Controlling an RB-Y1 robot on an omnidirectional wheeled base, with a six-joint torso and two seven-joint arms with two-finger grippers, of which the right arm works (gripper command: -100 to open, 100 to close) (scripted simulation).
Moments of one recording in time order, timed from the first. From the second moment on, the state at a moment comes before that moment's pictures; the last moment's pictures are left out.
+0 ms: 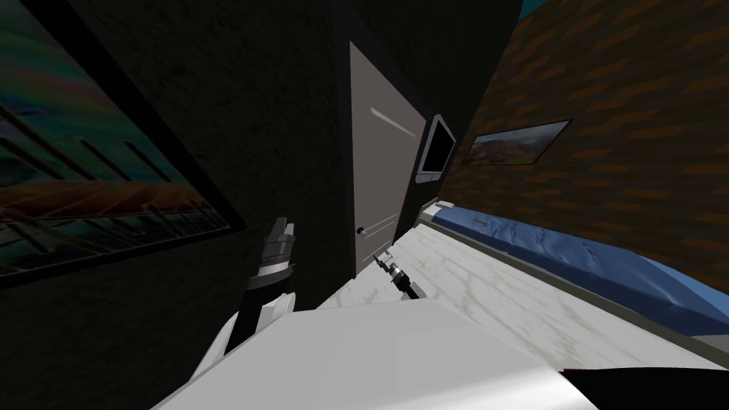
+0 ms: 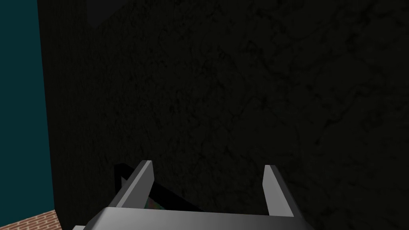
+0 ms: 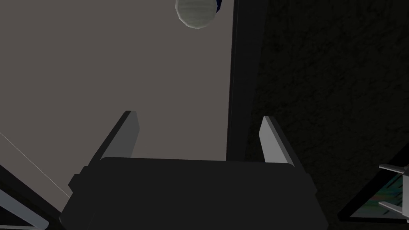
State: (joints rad) arm -0.03 -0.21 0.15 -0.84 0.42 -0.92 0.97
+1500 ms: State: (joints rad) arm -0.17 -0.08 0.11 -0.61 0.45 -0.91 1.15
